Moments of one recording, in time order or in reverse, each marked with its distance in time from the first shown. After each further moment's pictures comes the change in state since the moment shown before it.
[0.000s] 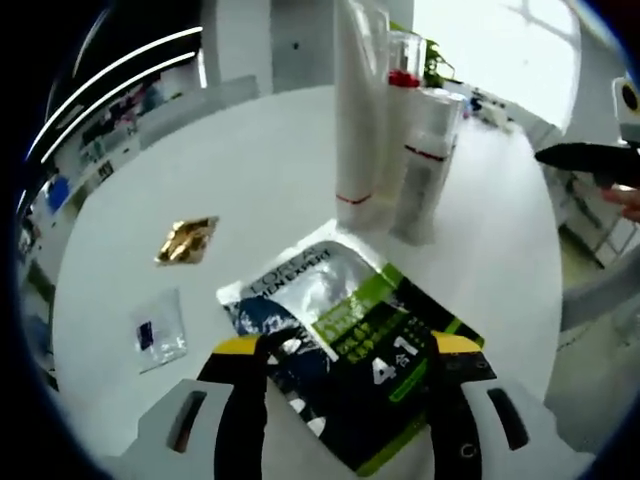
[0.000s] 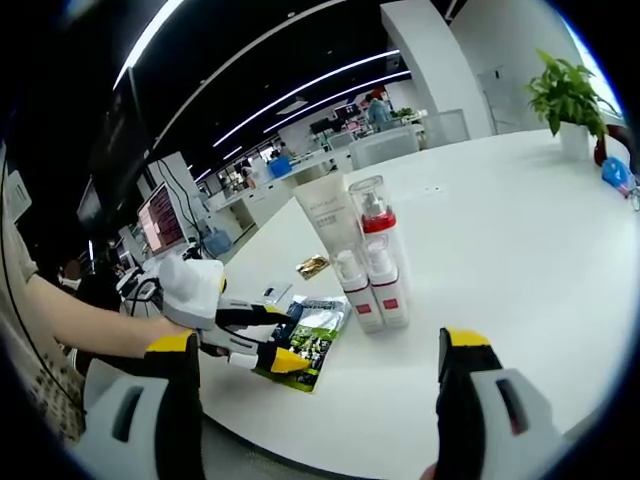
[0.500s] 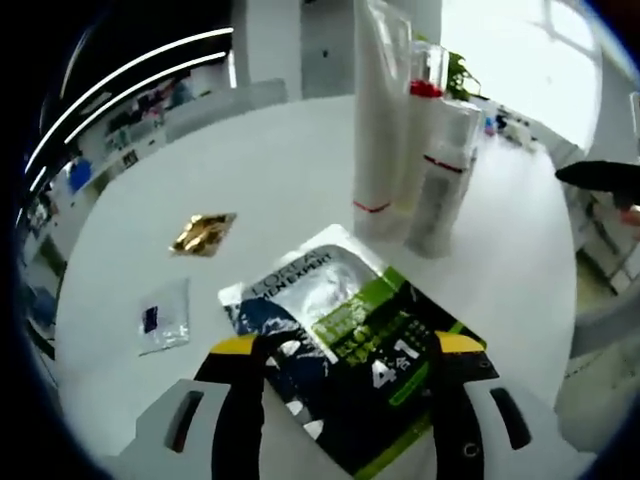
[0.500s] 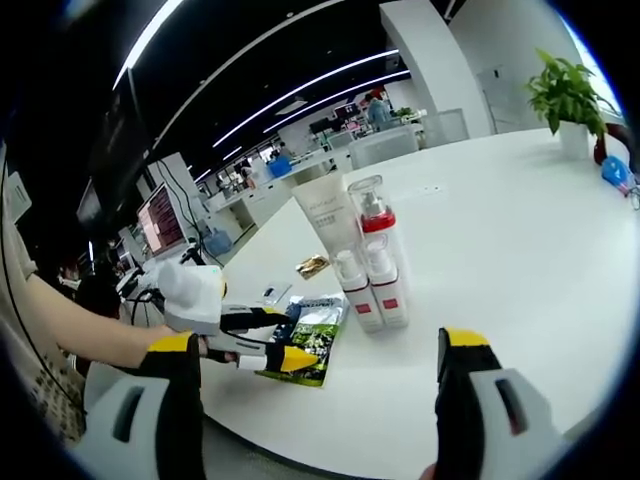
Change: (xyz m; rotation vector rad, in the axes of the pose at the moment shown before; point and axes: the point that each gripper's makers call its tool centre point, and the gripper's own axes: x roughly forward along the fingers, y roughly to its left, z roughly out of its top) left arm 0.004 0.004 0.003 -0.086 -0.042 0.094; right arm 0.000 0.000 0.000 0.004 0.000 0.000
